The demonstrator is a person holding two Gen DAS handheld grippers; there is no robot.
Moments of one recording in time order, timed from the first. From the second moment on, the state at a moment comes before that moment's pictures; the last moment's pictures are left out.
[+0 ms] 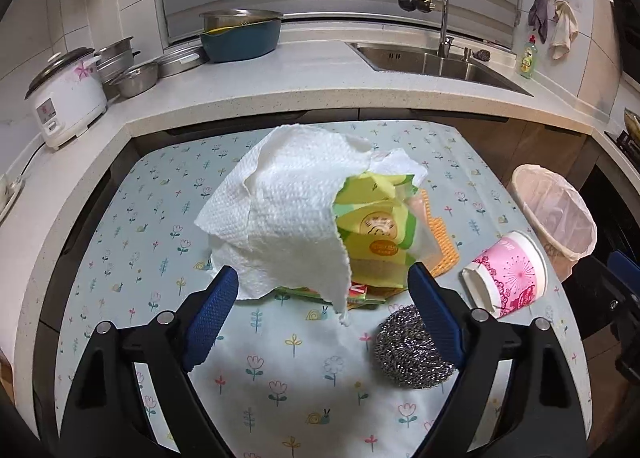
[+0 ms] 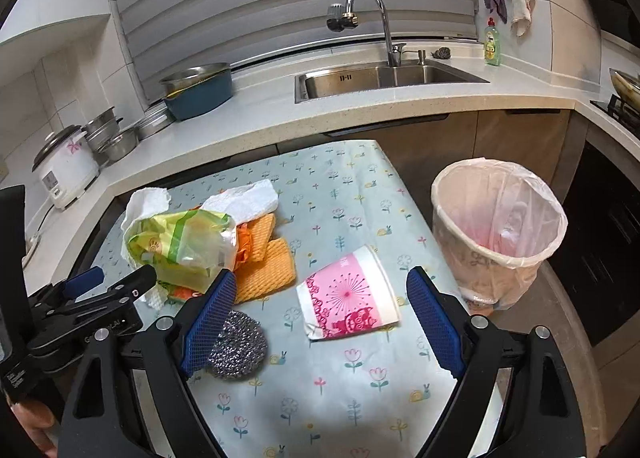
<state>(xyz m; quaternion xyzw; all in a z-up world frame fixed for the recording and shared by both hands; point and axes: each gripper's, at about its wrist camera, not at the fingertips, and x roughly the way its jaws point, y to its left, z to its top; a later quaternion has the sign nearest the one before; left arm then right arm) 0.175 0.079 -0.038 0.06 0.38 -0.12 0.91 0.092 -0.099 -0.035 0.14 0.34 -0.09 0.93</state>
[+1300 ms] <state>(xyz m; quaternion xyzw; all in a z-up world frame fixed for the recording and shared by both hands) 0.170 0.163 0.014 -0.03 0.33 -0.13 0.93 0.138 -0.010 -0.120 0.11 0.45 -0.03 0.89</state>
